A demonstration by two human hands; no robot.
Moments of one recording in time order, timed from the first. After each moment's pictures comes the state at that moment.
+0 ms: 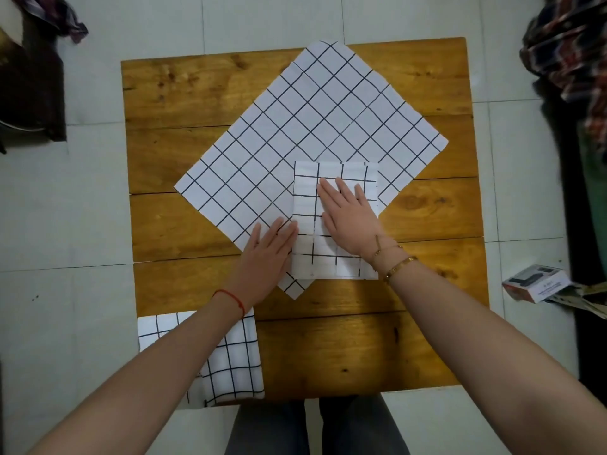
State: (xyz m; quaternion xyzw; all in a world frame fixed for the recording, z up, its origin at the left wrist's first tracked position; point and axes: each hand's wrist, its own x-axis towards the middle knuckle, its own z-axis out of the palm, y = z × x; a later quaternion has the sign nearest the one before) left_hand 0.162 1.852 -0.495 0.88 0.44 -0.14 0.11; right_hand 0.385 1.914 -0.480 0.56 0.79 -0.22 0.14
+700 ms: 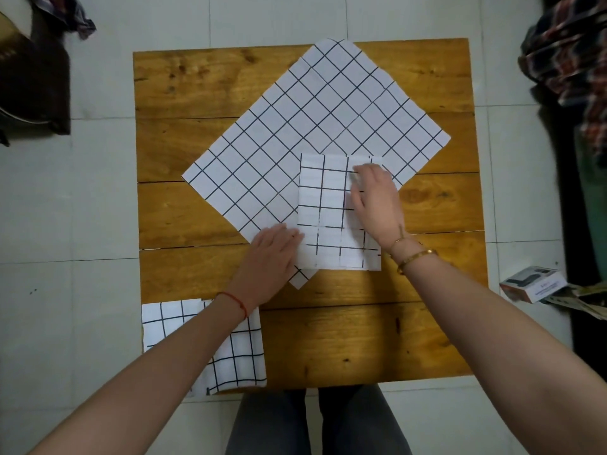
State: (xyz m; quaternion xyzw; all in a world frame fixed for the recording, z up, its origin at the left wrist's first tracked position) left_hand 0.162 1.832 -0.476 0.87 0.47 -0.01 0.18; right_hand 0.403 1.915 -0.467 0.68 0.69 -0.20 -0.14
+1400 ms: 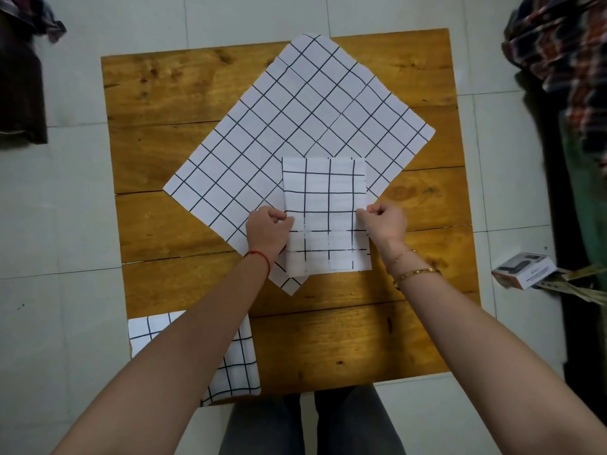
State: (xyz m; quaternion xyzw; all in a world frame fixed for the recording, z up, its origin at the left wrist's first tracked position) left_hand 0.219 1.901 -0.473 0.43 0.77 0.14 0.45; right_hand 0.421 1.891 -0.467 0.85 0.26 -0.41 -0.20
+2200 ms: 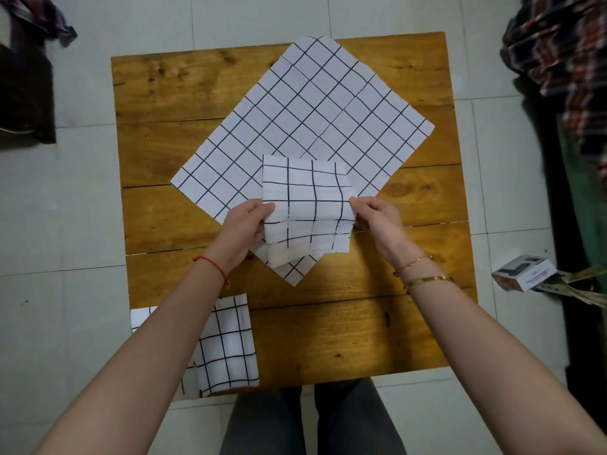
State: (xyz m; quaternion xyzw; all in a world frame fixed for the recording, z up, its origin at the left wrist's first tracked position) left_hand 0.178 1.898 -0.435 0.25 0.66 0.21 0.68; right_hand 0.421 1.878 -0.441 0.71 0.22 -0.59 -0.31
